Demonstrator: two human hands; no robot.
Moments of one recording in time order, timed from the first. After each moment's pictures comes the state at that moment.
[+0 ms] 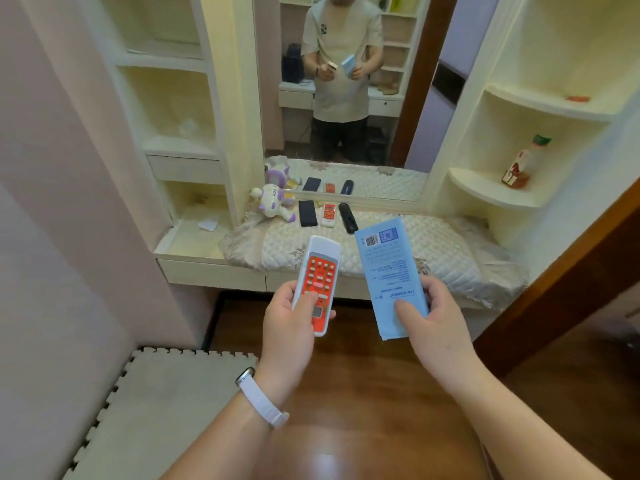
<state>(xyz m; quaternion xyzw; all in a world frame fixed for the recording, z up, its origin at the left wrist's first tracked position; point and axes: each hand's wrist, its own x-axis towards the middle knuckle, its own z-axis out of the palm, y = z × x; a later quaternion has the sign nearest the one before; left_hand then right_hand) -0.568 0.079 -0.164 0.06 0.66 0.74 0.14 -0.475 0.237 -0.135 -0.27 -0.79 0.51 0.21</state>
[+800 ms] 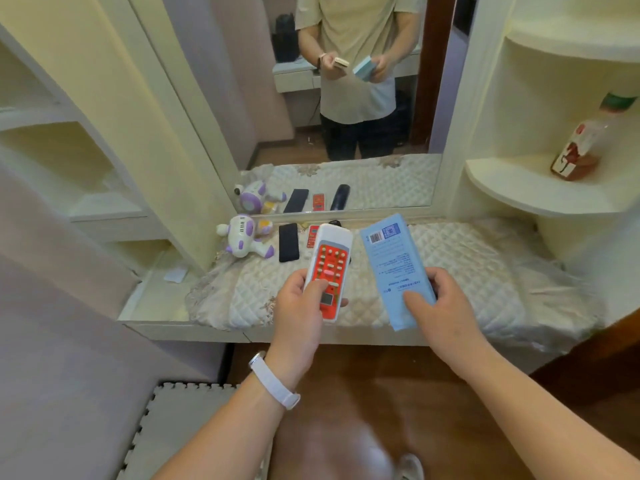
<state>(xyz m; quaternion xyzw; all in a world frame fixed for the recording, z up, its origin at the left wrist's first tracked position) -0.731 0.338 -0.166 0.04 0.72 0.67 0.15 -0.645 0.506 -0.185 -0.27 -0.76 0.57 0.15</state>
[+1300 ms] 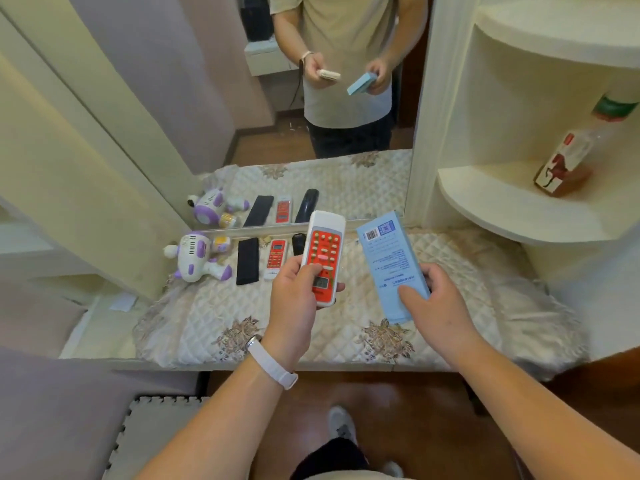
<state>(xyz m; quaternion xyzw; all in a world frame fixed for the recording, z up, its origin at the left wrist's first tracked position) -0.804 0.483 -0.176 0.00 0.69 0.70 0.19 -0.708 0.641 -0.213 -0.31 -0.73 0.60 0.12</state>
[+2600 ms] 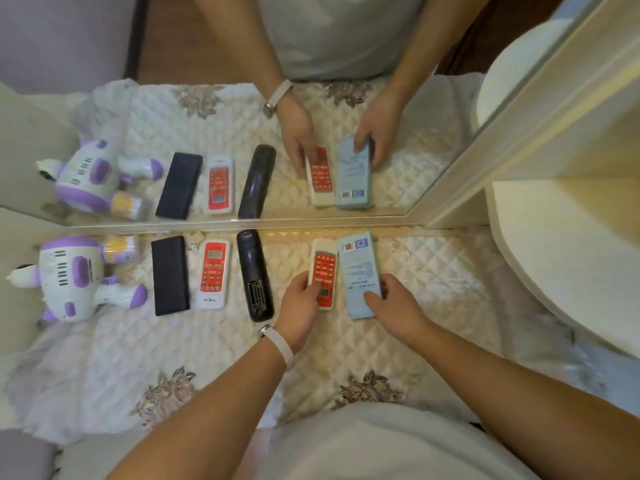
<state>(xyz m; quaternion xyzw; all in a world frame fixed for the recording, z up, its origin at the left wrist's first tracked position) -0.984 0.600 -0.388 -0.13 0.74 0.53 0.40 -0.895 0.750 -0.396 -0.40 -0.74 0.52 -0.16</state>
